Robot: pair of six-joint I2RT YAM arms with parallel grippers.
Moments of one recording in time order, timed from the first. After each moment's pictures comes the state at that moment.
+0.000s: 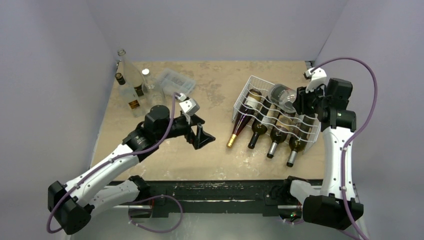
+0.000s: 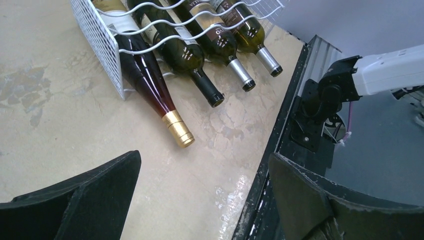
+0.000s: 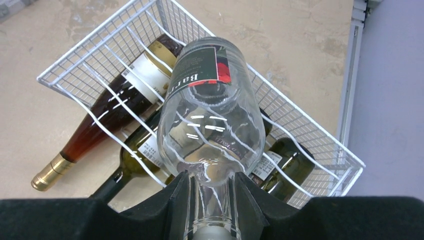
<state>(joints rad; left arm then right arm) -0.68 0.92 0.79 -0.12 0.46 -0.19 -0.24 1.06 1.23 -0.80 -0.35 -0.32</state>
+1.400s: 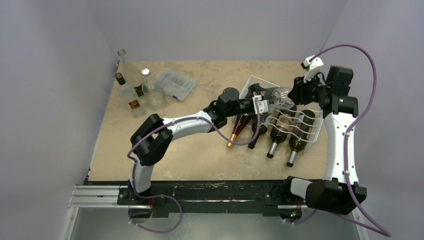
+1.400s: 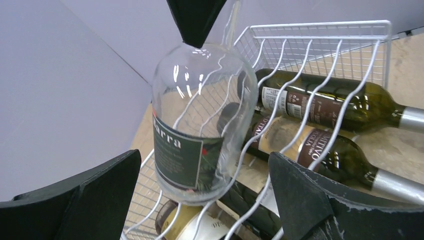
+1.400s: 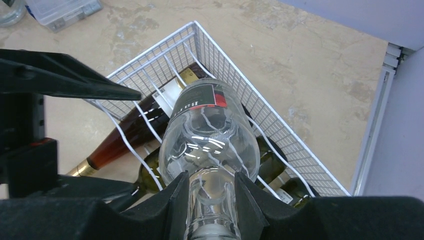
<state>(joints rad) -0.92 1.94 1.40 0.54 0.39 0.52 -0.22 1.20 1.38 -0.81 -0.49 -0.37</state>
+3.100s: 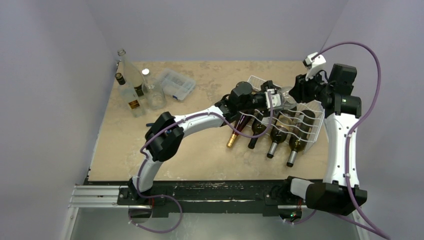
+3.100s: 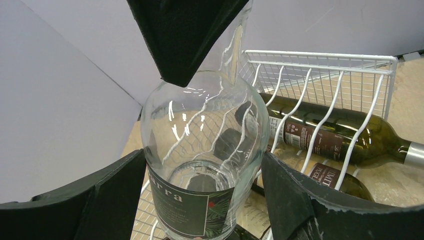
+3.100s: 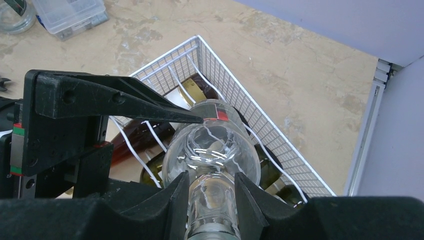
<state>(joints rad) -0.95 2.15 1.73 0.41 0.41 0.48 -0.22 1.20 1.43 -0.84 -0.53 -0.38</state>
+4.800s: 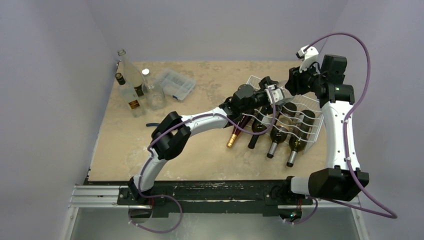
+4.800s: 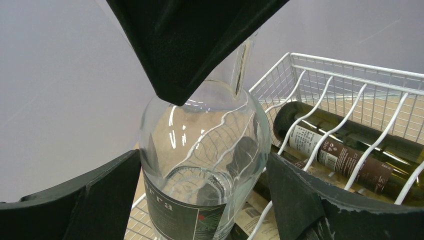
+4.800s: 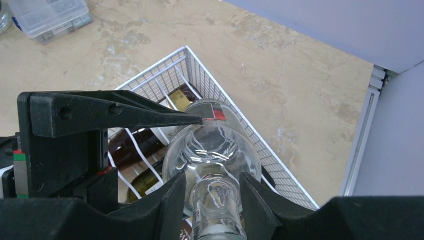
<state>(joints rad) -0.95 2.23 1.77 0.54 0.23 0.39 -0.14 1.32 1.50 -0.80 -0.44 -0.36</state>
